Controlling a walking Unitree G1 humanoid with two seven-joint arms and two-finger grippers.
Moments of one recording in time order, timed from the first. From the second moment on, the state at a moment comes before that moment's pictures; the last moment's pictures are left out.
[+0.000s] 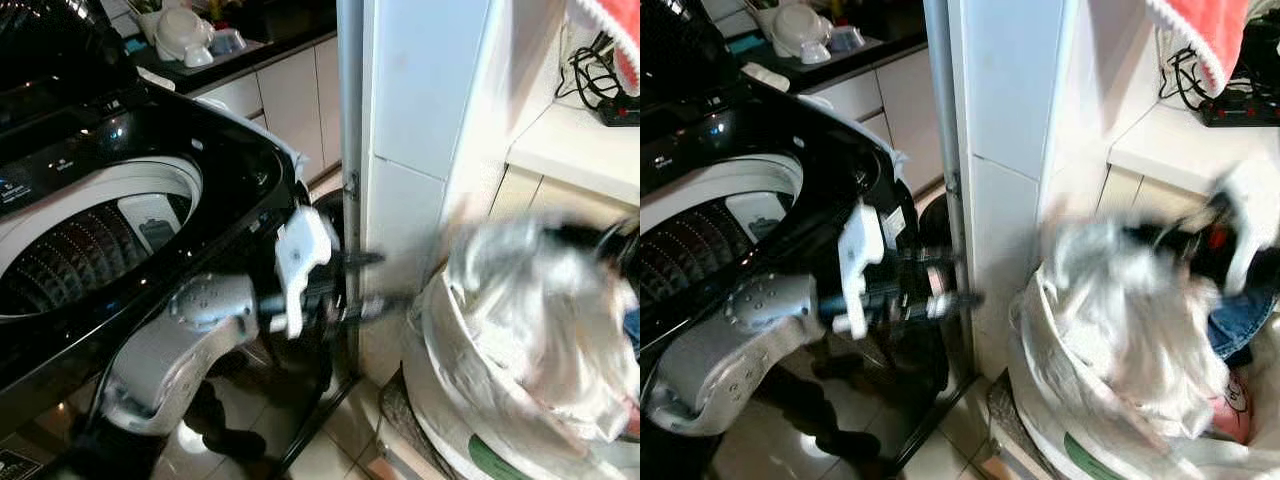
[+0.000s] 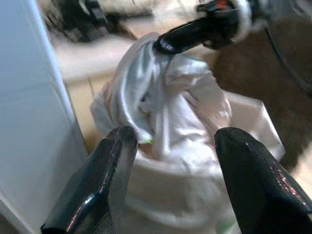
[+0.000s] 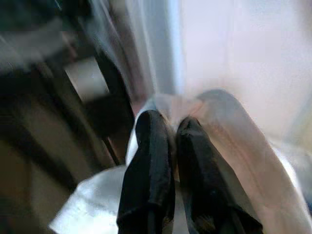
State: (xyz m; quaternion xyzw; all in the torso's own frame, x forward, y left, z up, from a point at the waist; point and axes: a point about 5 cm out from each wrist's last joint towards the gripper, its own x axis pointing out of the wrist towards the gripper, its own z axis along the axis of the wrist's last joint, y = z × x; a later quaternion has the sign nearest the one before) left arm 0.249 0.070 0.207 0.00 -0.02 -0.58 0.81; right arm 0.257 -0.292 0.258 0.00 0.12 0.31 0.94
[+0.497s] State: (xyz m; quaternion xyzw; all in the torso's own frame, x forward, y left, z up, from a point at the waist) left arm 0.257 0.040 0.241 -0.09 -0.10 -0.56 0.82; right arm 0.279 -0.203 0.312 0.21 -0.06 0.46 0.86
